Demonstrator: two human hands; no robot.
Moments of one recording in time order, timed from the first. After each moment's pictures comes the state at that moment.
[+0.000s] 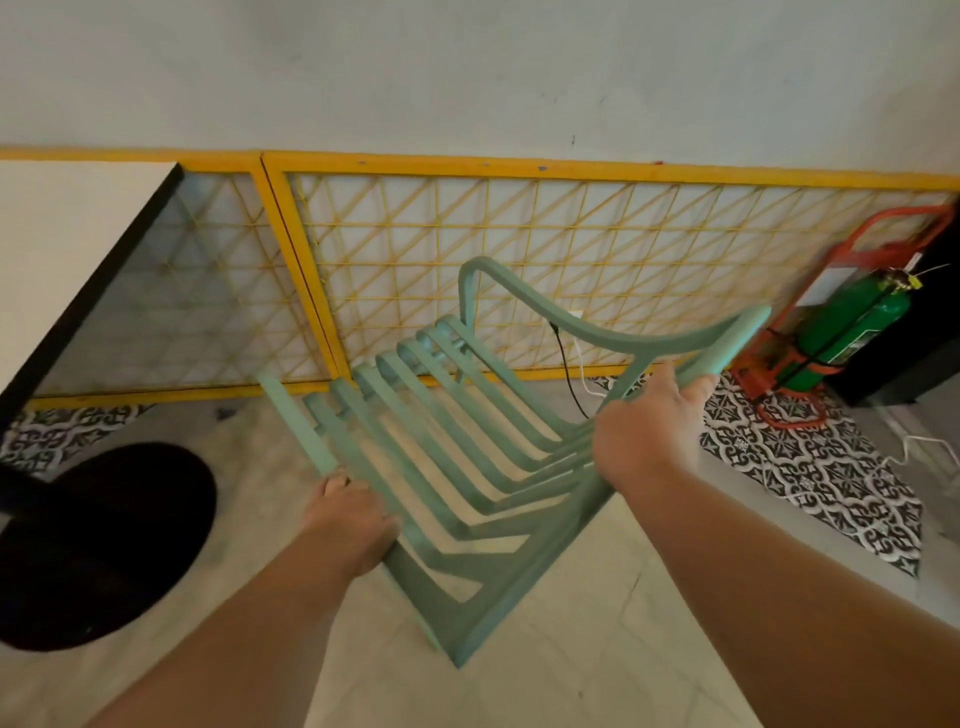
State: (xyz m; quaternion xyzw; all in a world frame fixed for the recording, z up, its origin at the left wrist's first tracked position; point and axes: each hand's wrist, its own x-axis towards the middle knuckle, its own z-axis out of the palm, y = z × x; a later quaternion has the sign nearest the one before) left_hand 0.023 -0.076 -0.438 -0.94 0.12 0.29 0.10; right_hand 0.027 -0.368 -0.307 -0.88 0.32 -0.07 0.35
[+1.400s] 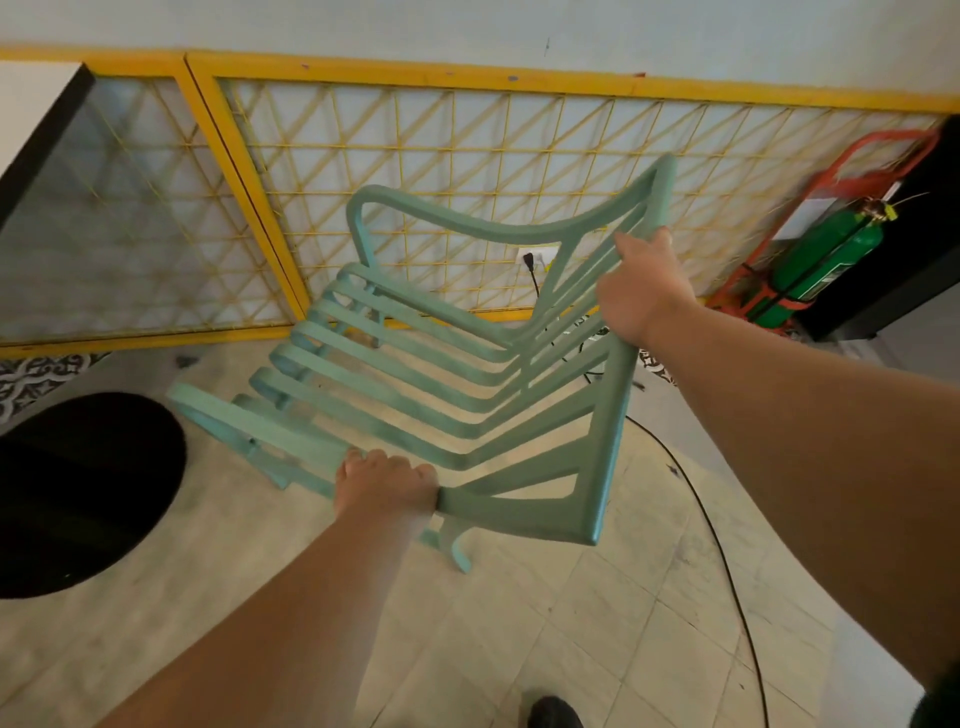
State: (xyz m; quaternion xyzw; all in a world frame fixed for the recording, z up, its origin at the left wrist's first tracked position) left_hand -0.018 -0.165 -0.450 -0.96 0.09 0.25 0.08; right_hand 0.089 -0.425 -0.281 -0.97 0.15 0.05 0.16
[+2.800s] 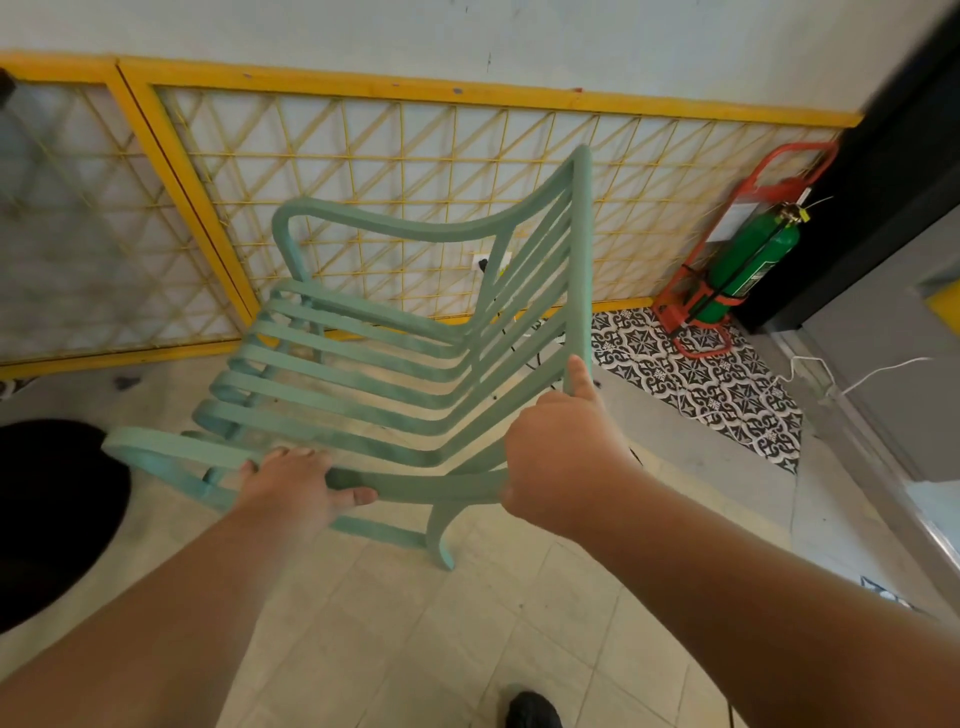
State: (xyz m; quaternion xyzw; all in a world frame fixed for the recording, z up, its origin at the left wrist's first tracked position) left_hand -0.003 -0.101 -0.450 -0.97 0.04 0.24 -0.03; right_hand -0.060 -0.364 -0.287 -0.96 -0.14 0.16 -0.19
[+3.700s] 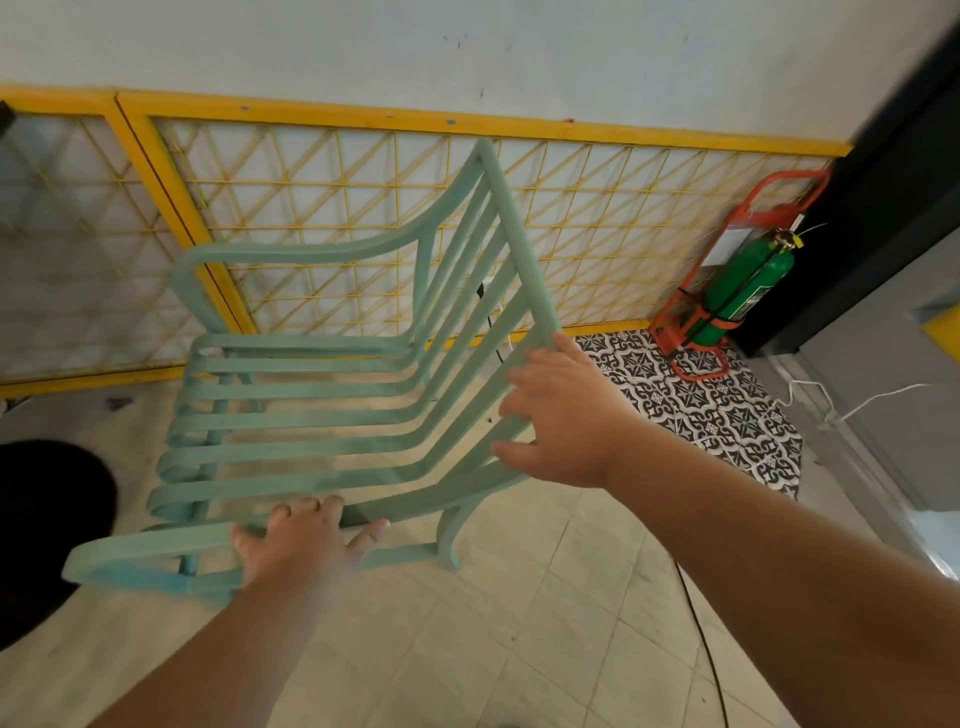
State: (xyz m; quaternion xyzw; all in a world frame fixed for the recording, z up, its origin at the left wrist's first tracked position) left_hand -0.033 -0.144 -0.470 -0.98 -0.04 0.21 -0.02; right_hand 0.000 -0.430 -0.294 -0.98 -0.20 0.06 -0.05
